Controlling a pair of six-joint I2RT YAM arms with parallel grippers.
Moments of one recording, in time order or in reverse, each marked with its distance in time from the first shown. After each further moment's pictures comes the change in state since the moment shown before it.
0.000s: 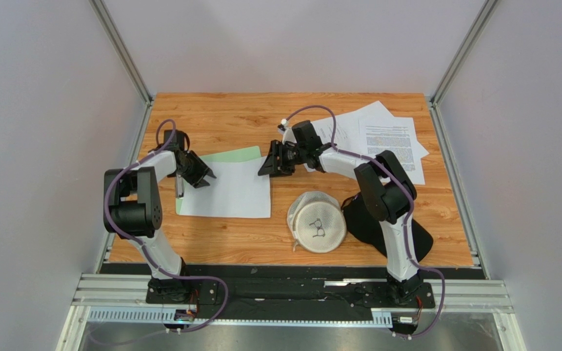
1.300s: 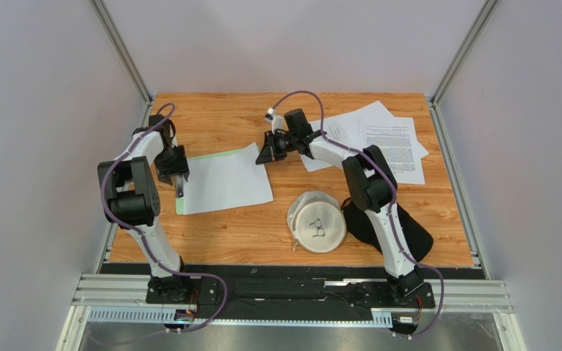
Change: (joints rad) left arm 0.105 0.100 0.303 -0.375 -0.276 0.605; right arm -0.019 0.232 0.348 -0.087 -0.079 -0.284
